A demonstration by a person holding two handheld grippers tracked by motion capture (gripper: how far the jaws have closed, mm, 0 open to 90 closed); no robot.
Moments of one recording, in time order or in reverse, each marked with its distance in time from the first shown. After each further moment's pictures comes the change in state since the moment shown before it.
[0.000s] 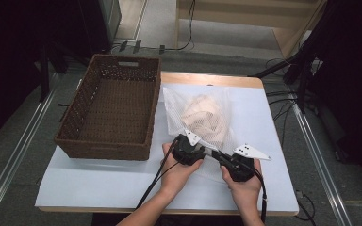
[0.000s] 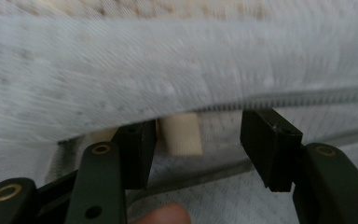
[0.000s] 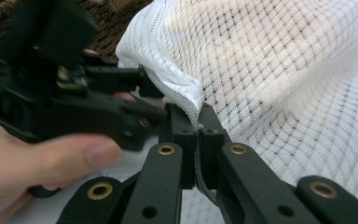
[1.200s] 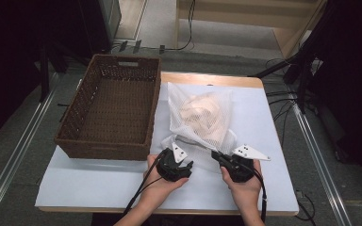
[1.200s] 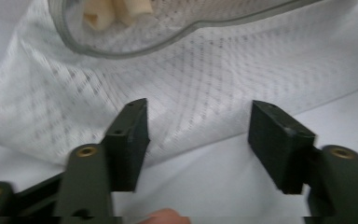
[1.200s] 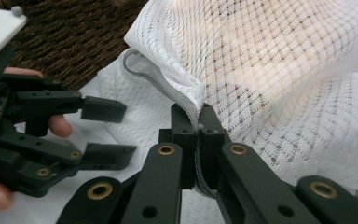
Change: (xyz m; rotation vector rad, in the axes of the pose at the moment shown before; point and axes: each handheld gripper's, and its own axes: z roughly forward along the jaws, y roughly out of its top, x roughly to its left) left arm 0.015 -0.039 -0.043 0.012 -0.091 0.071; right arm 0.000 -0.002 0.001 0.006 0.003 -0.026
